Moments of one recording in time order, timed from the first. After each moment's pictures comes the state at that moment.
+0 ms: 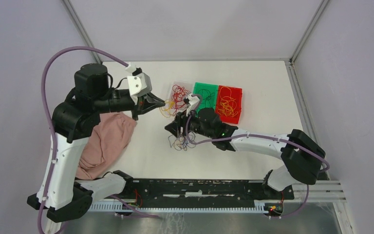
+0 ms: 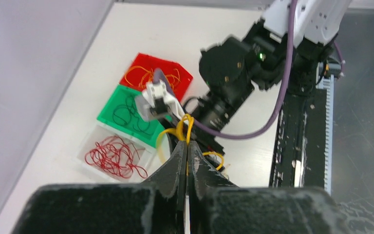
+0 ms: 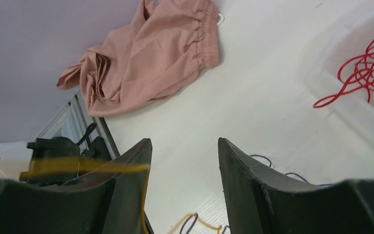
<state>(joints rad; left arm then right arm) -0.46 1.11 1.75 -1.07 0.76 0.48 0.98 1.50 0.90 0.43 -0.07 0.49</state>
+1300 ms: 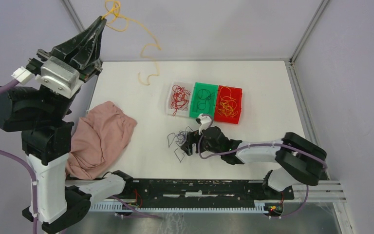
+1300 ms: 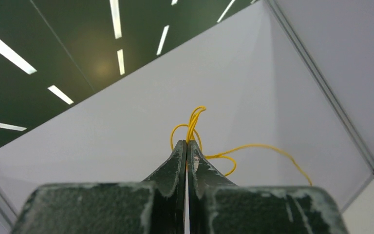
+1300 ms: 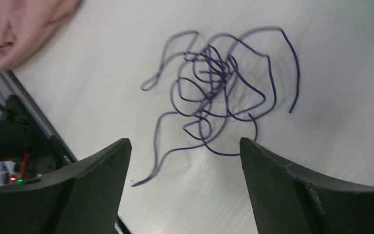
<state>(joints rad) -0.46 1.09 1.97 -0.17 0.27 0.54 1.02 1.57 0.54 0.51 0.09 0.63</state>
